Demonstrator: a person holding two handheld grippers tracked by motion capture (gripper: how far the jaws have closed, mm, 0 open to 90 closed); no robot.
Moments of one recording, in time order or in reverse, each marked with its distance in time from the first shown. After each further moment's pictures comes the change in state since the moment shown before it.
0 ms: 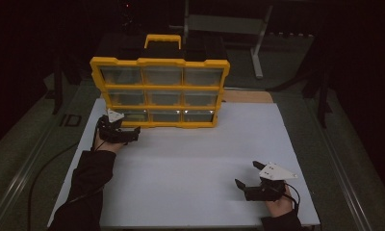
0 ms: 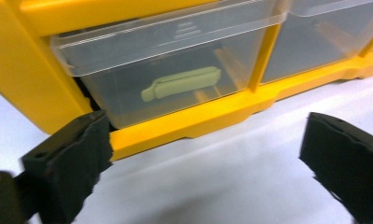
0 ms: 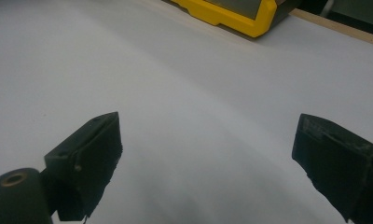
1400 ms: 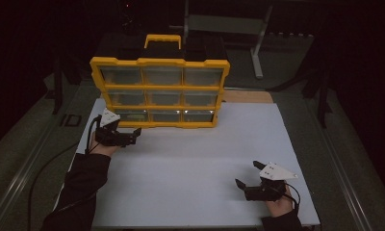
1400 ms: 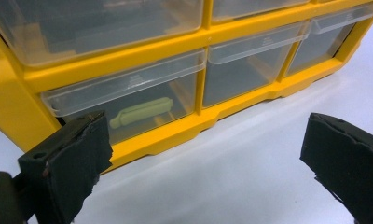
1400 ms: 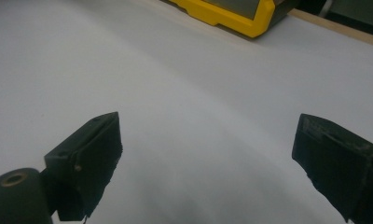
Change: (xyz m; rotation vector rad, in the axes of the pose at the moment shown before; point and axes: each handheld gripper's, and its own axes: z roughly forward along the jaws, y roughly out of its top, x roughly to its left) left arm -0.009 0.011 -0.043 -0.101 -0.138 0.034; right arm -0.001 0.000 0.000 0.001 -0.004 0.000
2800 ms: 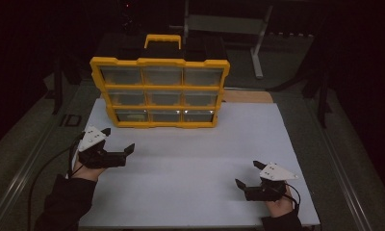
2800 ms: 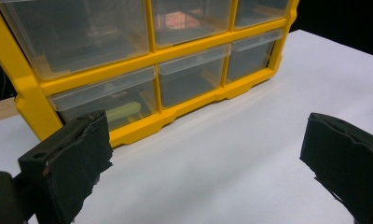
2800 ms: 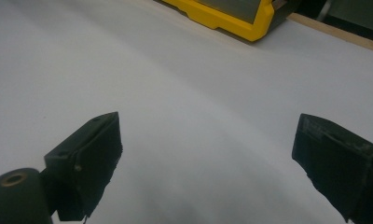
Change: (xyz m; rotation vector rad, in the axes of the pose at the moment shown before) left arm -0.034 -0.015 -0.083 -0.099 -0.056 0.051; right arm 0.002 0.002 -0.002 -0.008 -0.004 -0.009
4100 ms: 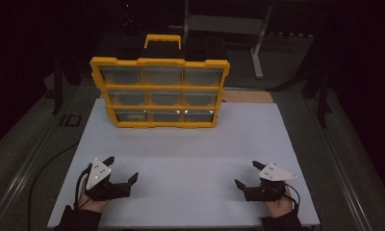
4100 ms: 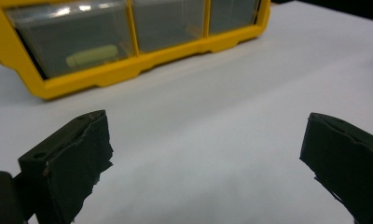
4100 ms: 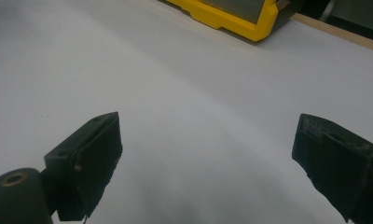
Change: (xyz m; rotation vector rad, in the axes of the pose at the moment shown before) left arm -0.037 -0.080 -0.005 0.007 0.017 0.002; right arm 0.001 0.000 0.001 -0.001 0.007 -0.007
